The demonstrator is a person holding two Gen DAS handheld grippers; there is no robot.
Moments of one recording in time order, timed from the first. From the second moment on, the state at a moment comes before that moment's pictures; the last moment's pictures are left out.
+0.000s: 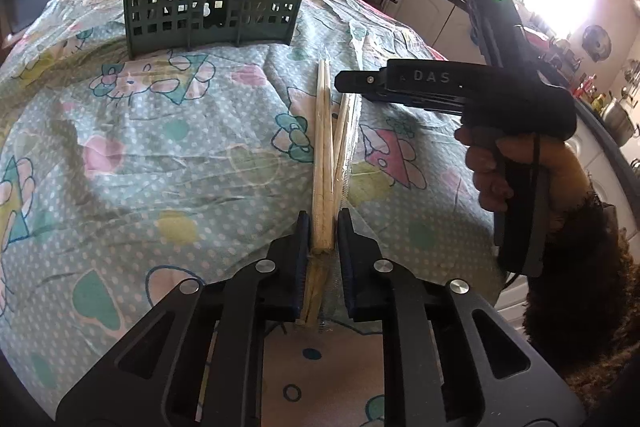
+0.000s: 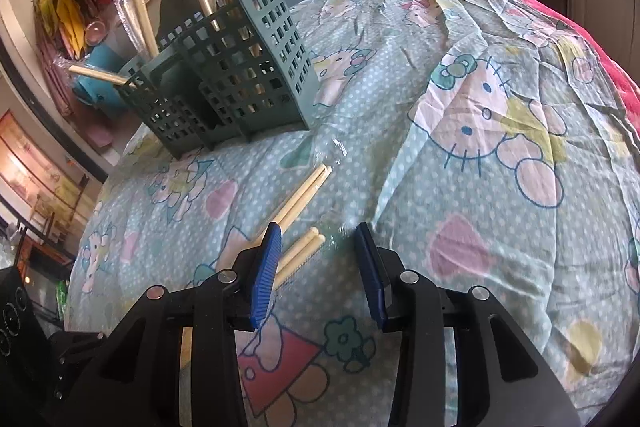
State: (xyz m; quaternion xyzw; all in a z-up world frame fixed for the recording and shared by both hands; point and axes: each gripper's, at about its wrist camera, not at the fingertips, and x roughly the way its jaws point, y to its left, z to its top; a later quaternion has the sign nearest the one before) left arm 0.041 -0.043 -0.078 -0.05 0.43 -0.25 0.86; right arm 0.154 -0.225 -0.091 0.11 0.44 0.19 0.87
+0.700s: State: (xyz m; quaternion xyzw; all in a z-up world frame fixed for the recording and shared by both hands) left arm 0.045 -0.022 -0.066 -0.11 0.43 -0.27 0.85; right arm 0.155 -0.243 -0.077 0.18 0.41 0.20 0.87
